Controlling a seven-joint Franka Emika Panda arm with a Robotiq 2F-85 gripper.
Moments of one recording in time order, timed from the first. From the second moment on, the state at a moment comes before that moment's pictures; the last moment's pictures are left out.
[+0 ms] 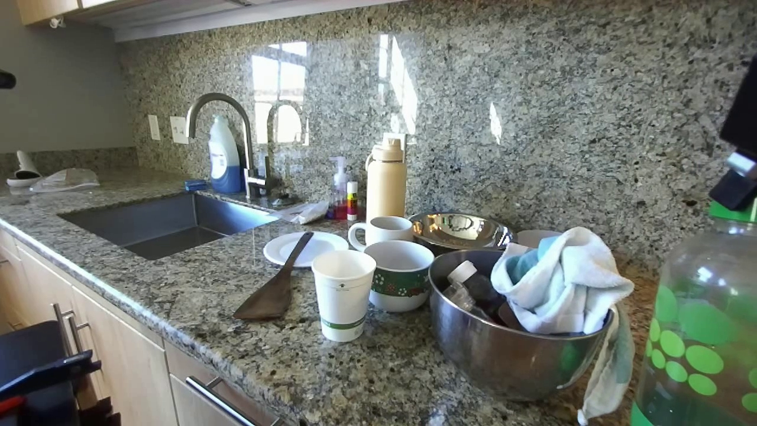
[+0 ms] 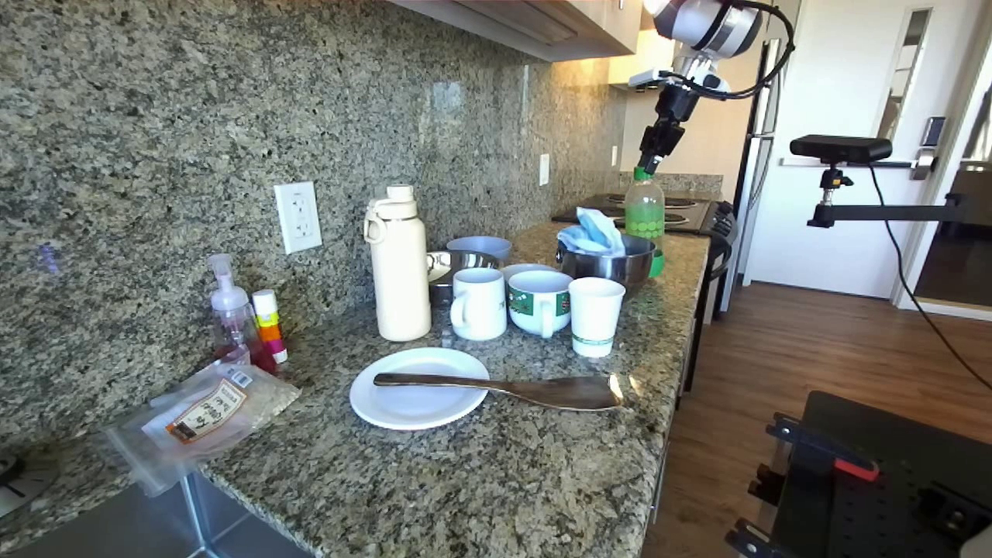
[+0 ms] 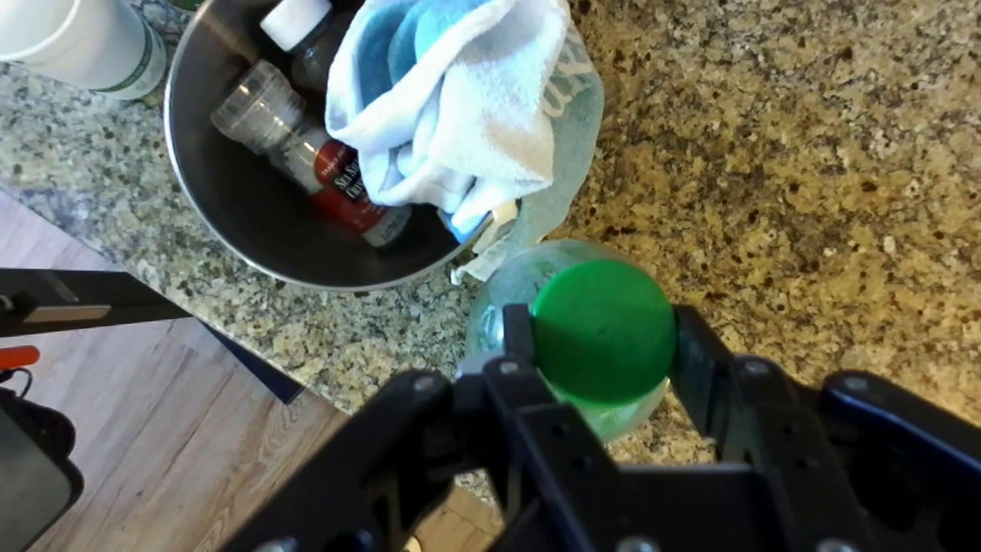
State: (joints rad) arm -0.62 0.63 -0.31 -1.20 0.55 1.77 1.37
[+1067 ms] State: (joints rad) arm -0.64 0.66 -0.29 -1.14 0.55 1.77 1.38
